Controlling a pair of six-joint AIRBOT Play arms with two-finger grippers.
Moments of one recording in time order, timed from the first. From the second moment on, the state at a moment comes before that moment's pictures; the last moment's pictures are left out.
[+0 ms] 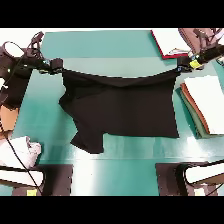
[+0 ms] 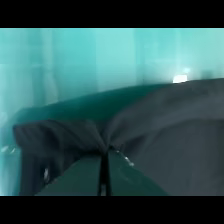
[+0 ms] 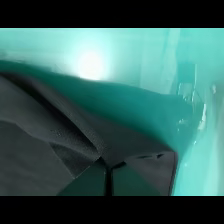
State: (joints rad) left arm 0.04 -1.55 1.56 1.03 -1.03 -1.40; right arm -0.14 -1.62 1.80 -1.24 1.41 1.49
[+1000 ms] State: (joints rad) left arm 0.06 -1.51 1.36 1.13 -1.26 -1.33; right arm -0.19 -1.44 1.38 -1.35 1.41 1.46
